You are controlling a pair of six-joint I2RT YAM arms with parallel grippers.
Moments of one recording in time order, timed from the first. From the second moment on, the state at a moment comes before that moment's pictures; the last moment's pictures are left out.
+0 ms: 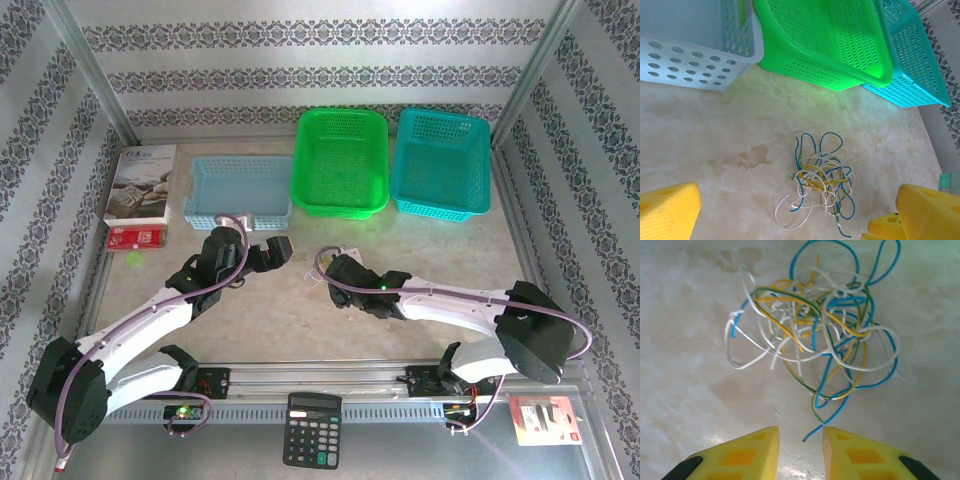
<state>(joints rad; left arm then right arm) -0.52 1.05 0.56 -0.02 0.09 -0.71 0.98 1.38 0.72 -0.36 0.24 0.66</state>
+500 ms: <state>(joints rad) -0.52 1.05 0.55 0.00 0.09 -0.71 0.98 1.50 0.74 -0.36 0.26 0.67</state>
